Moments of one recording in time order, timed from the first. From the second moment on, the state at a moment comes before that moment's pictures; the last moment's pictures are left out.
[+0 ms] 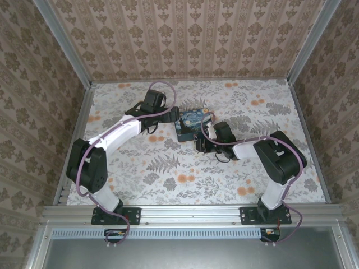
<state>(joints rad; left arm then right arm) -0.55 1.65 1.25 -0.39 -0.05 -0.42 0.46 1.78 0.70 0.34 -0.37 0.45</state>
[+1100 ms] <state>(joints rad) -0.76 1.63 1.20 -0.46 -0.24 -0.41 0.43 1.74 0.55 0.53 -0.35 0.68</state>
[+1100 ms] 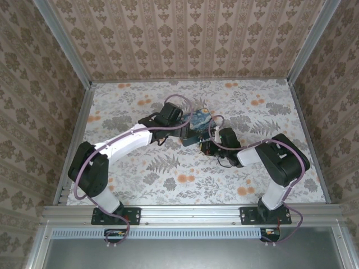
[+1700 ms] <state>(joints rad) -0.85 1.78 1.25 -0.49 -0.38 -0.42 0.41 1.74 0.48 0.65 -0.35 0.83</state>
